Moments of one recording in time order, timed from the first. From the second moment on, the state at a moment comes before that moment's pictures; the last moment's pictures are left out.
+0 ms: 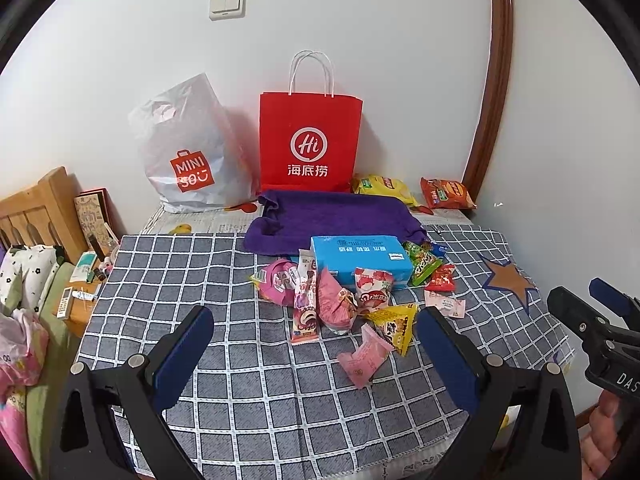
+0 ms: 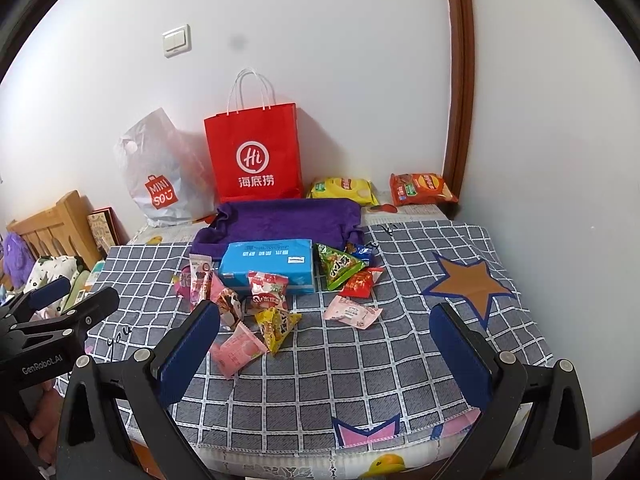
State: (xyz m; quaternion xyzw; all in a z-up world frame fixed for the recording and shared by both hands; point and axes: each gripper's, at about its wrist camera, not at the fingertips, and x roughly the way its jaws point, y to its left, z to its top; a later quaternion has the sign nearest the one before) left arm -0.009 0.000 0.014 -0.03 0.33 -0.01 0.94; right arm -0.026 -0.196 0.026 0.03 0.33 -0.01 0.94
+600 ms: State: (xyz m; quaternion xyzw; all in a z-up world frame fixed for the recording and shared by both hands) left arm -0.011 0.000 0.013 -0.03 0.33 -0.01 0.94; right arm -0.028 -0.194 0.029 0.03 0.33 0.00 0.95
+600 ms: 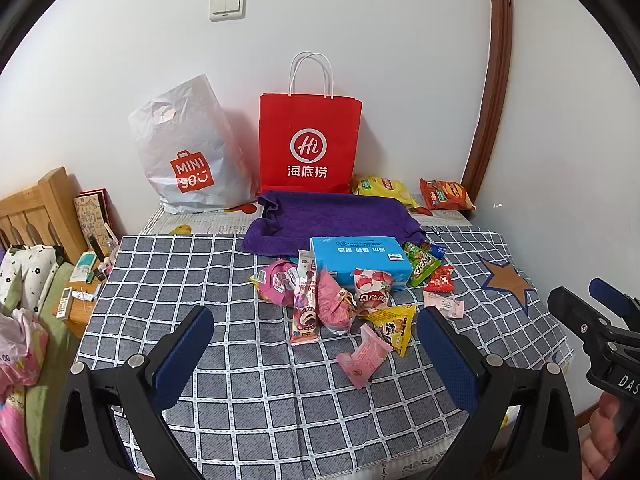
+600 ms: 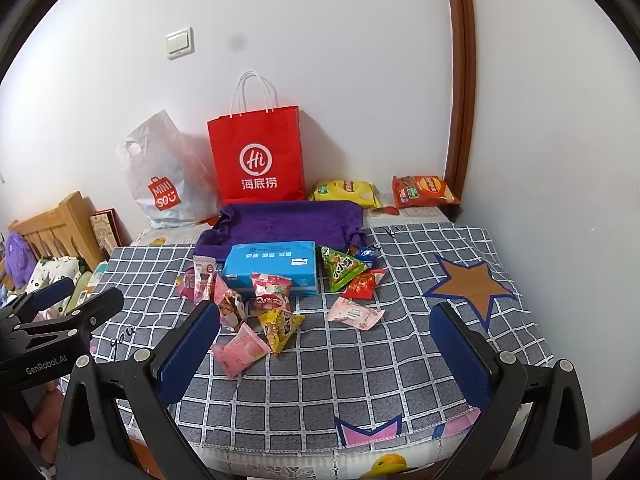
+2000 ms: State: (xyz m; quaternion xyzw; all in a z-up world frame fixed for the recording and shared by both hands) left arm -0.010 0.005 0.013 -0.03 0.33 -0.01 0.94; right arm -0.020 -0.191 0.023 0.03 0.32 0.02 0.95
